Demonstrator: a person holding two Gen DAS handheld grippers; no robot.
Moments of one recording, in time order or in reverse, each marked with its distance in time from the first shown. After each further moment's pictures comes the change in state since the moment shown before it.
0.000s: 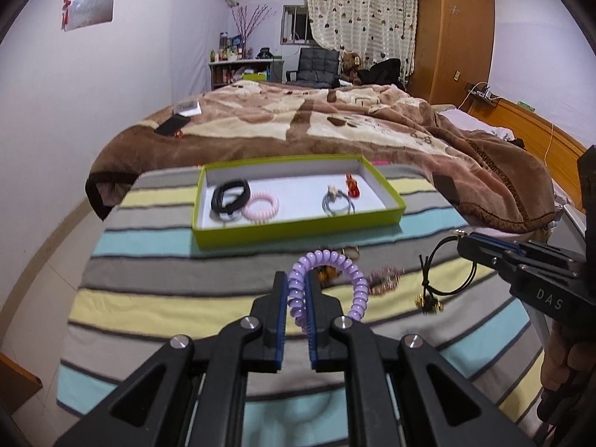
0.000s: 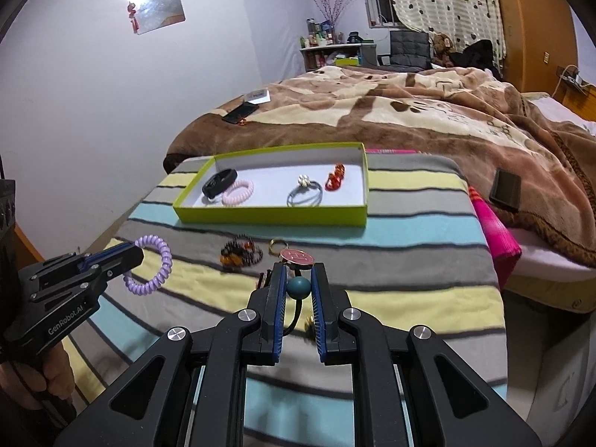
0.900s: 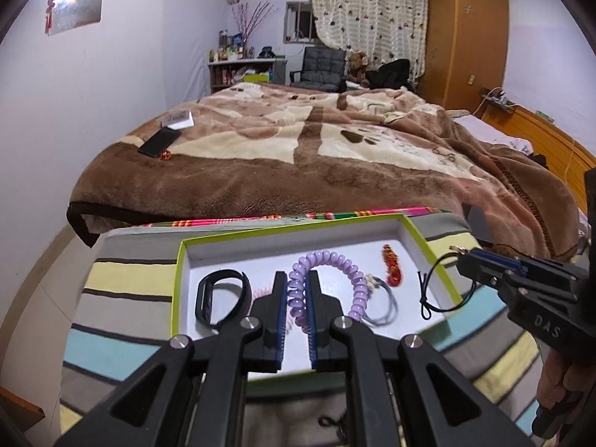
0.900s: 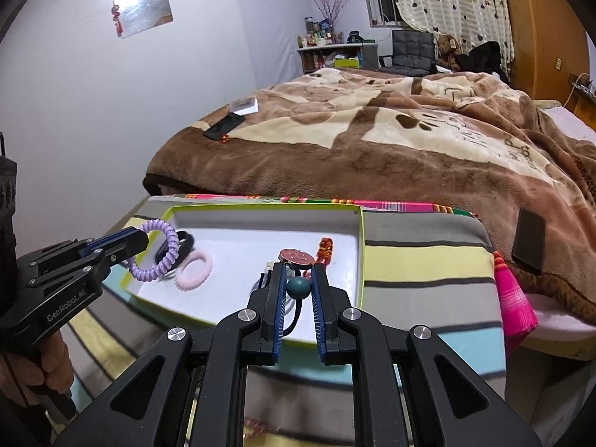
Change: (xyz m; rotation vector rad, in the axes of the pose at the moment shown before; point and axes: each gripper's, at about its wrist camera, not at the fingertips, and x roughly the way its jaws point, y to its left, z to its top) left arm 0.113 0.018 0.099 -0.008 0.020 0.012; right arm 0.093 -0.033 0.093 0.000 0.012 -0.010
